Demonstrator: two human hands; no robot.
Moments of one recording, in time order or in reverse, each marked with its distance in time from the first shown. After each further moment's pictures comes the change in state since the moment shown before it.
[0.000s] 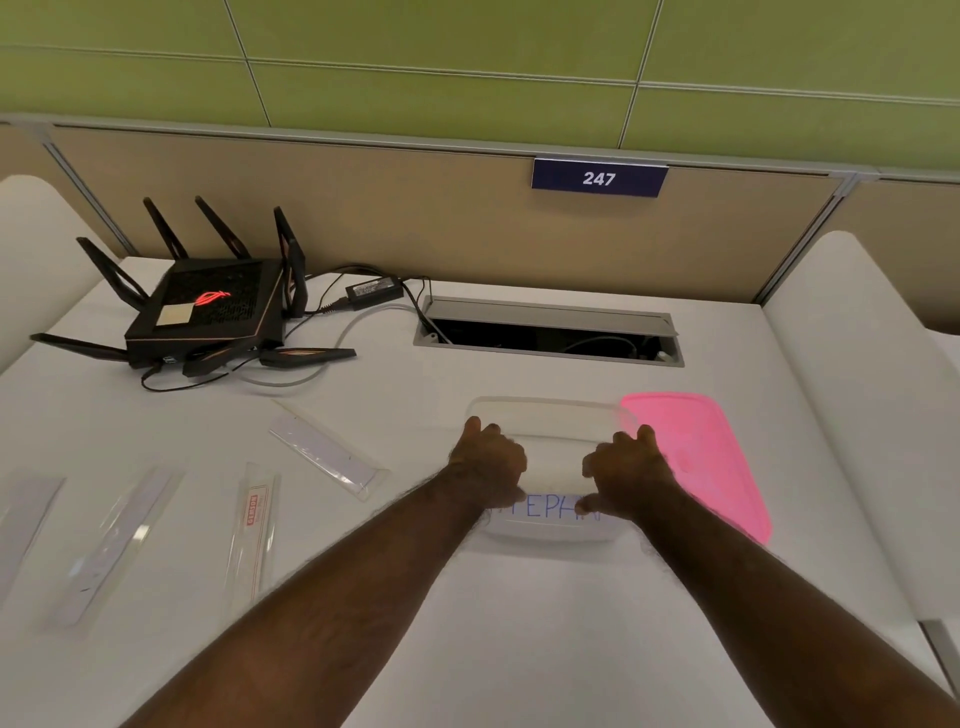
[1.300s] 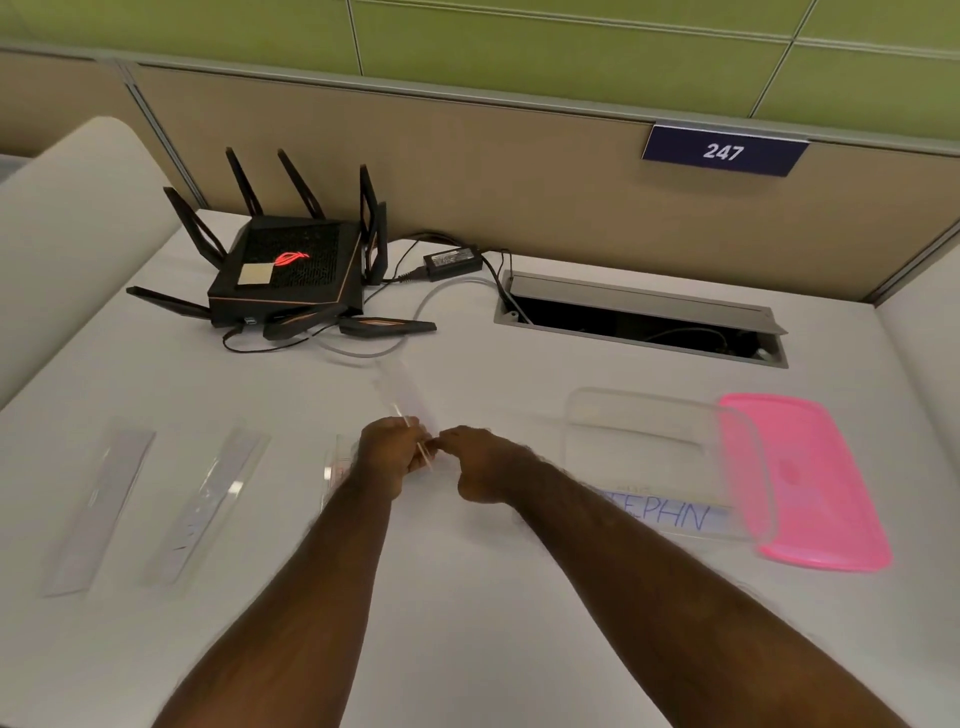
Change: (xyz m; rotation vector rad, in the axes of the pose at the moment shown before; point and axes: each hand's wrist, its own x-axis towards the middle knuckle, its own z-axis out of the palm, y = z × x) left_hand -0.090 -0.177 0.089 -1.850 0.301 -1.100; right_hand 0.088 -0.239 -0.078 0.704 -0.159 -0.369
